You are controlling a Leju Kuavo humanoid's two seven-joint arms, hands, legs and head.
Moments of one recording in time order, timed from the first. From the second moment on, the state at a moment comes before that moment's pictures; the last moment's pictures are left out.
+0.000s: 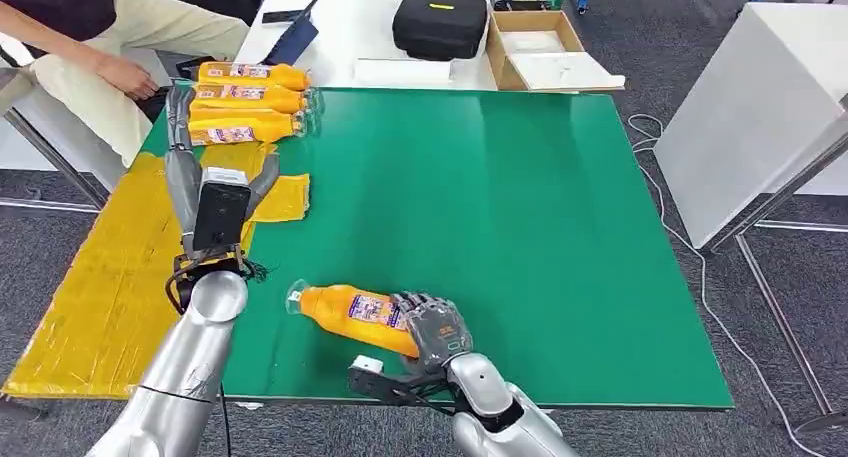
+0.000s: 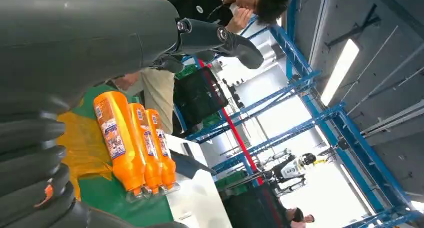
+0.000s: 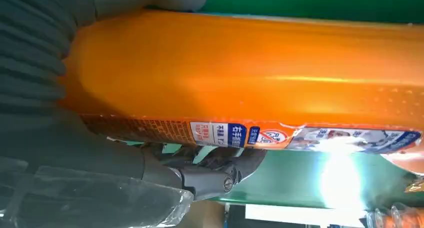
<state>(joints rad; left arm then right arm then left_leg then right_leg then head) -0.46 -0.06 -0.09 -1.26 -0.52 0.59 -0.32 -0.34 0.09 0.87 -0.82 1.08 -0.11 0.14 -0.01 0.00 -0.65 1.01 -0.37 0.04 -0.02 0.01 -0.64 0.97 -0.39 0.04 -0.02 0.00</state>
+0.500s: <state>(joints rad) -0.39 -0.07 -0.09 -1.29 -0.52 0.57 -0.33 -0.29 0.08 0.73 -0.88 1.05 -0.26 0.14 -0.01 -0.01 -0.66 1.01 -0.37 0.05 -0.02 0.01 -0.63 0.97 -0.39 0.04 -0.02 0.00</state>
